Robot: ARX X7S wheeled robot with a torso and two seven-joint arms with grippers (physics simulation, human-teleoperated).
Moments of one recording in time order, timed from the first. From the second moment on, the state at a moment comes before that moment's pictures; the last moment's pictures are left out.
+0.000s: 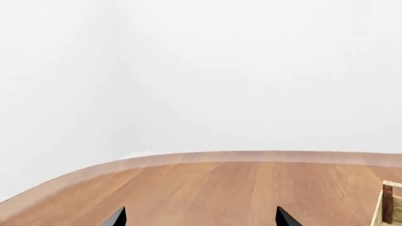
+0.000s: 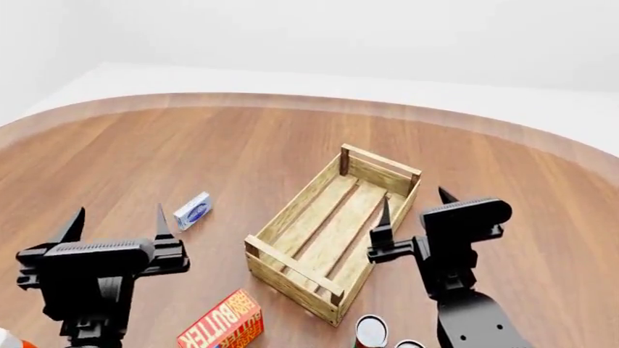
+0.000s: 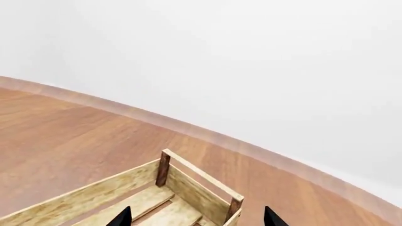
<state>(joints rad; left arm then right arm) -0.04 -0.32 -0.03 0.45 -0.20 -0.32 -0.24 0.31 0.28 -0.22 -0.21 0.10 0.43 0.13</state>
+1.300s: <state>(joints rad) 0.32 -0.25 -0.39 0.11 -0.25 0.07 -0.30 0.38 0.28 -0.30 -0.19 0.09 0.44 0.14</state>
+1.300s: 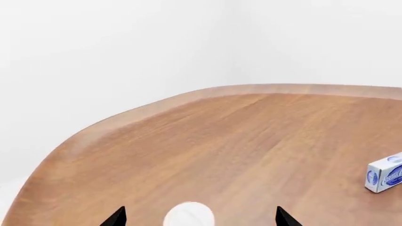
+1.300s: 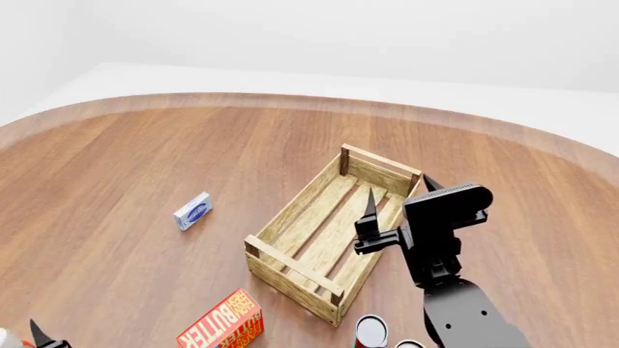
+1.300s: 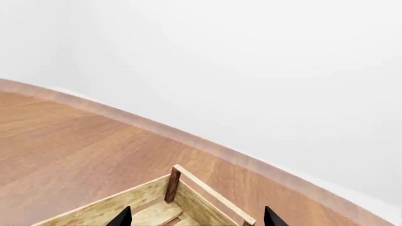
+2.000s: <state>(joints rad) 0.23 -0.26 -0.37 -0.06 -0.26 0.09 -0.30 0.37 0.29 -0.31 -0.20 0.09 0.45 0.16</state>
